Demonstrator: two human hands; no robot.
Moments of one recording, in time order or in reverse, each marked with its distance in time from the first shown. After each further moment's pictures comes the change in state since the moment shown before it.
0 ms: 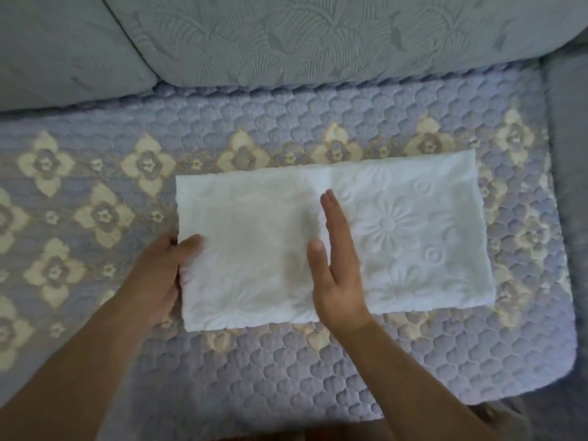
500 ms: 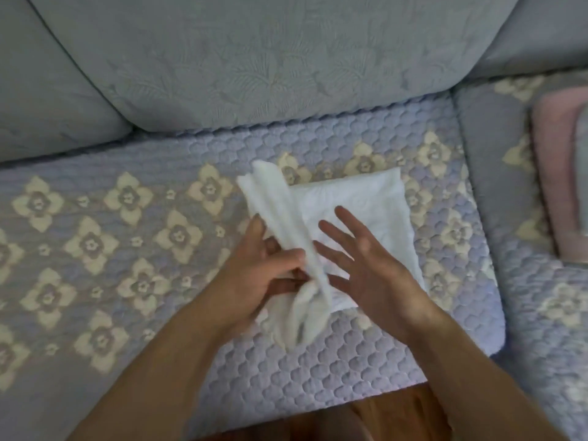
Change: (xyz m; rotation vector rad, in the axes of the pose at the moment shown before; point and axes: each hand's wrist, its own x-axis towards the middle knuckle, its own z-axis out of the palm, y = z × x) left_hand -0.121 0.095 0.160 -0.083 -0.497 0.030; right_hand -0.005 -0.072 -0.143 0.728 -0.356 0.450
